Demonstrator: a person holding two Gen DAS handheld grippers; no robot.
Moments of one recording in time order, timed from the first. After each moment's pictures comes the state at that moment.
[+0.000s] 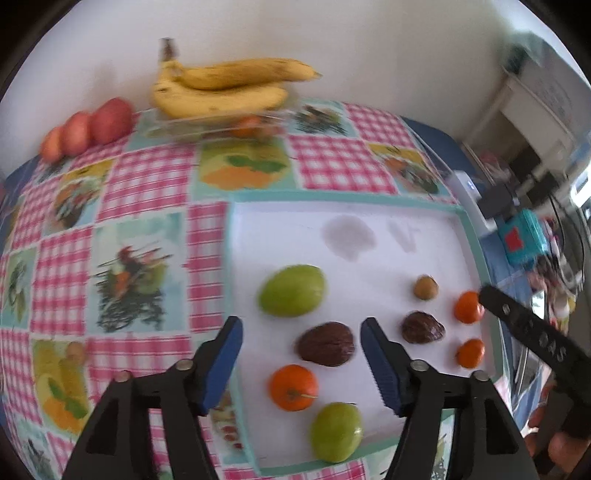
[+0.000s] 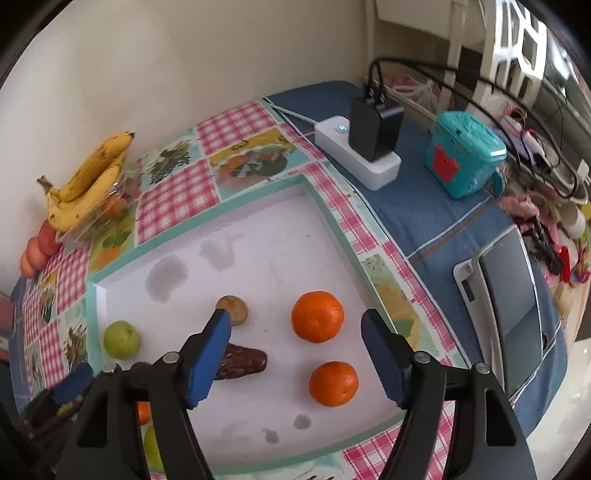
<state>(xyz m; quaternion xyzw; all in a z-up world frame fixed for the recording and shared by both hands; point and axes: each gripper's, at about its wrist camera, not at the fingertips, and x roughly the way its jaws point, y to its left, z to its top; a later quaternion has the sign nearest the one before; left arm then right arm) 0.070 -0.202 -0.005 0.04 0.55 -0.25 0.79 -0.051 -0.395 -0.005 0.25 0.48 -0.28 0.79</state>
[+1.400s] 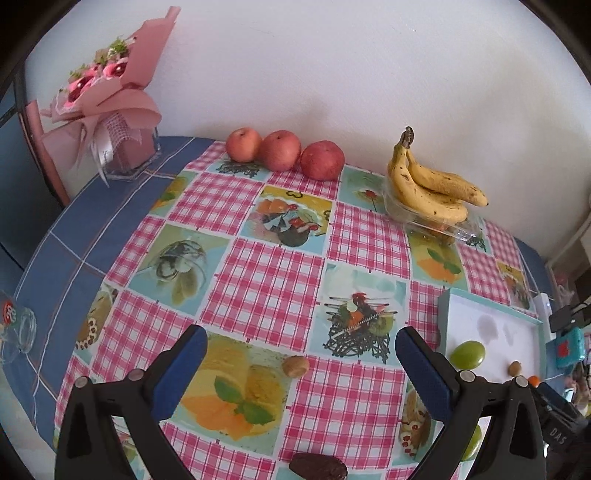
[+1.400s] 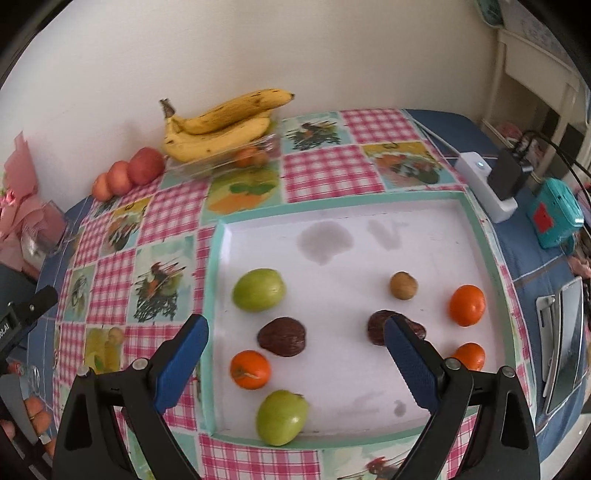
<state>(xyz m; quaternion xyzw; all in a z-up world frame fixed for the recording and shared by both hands) 0.094 -0.006 0.041 -0.04 0.48 -0.07 0.87 -0.003 -0.275 0.016 0.18 0.49 -0.13 0.84</state>
